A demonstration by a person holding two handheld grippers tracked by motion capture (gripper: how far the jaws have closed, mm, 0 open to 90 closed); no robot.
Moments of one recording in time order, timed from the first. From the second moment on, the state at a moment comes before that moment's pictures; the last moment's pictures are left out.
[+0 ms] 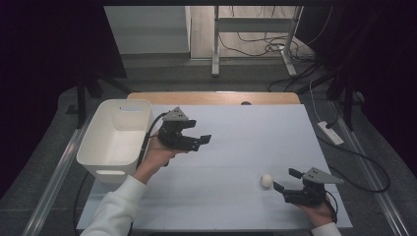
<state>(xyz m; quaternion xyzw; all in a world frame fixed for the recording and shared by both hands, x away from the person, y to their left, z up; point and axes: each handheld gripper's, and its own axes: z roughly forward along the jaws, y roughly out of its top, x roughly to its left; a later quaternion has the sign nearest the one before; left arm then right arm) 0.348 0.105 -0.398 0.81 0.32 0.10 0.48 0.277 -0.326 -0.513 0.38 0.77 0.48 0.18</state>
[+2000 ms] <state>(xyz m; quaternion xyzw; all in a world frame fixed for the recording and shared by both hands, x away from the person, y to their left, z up) 0.332 0.041 -0.436 0.84 0.27 0.06 0.47 0.277 -0.327 -0.513 0.38 0.77 0.48 0.18</state>
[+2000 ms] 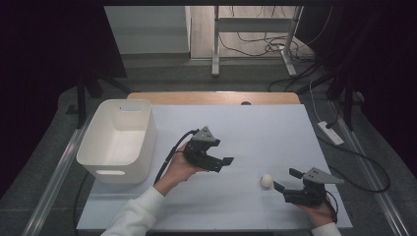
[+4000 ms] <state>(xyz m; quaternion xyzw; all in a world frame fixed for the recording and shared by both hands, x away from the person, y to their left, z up) 0.330 -0.014 -0.468 0.86 0.25 0.02 0.44 0.277 -0.329 -0.512 0.38 0.77 0.48 0.19</state>
